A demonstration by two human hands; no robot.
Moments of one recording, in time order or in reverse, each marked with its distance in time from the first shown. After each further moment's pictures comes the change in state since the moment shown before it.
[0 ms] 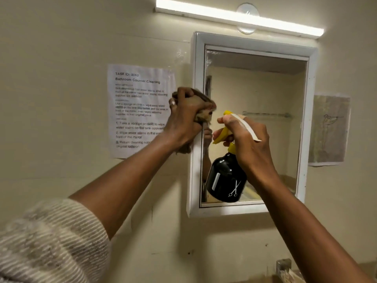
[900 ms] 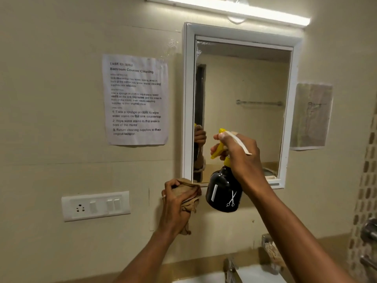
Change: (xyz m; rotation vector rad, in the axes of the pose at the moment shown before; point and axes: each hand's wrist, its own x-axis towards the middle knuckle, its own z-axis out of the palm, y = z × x) left_hand -0.248 0.004 0.127 -0.297 -0.082 -0.370; right_hand -0.050 0.020 -0.027 -0.075 -0.013 0.155
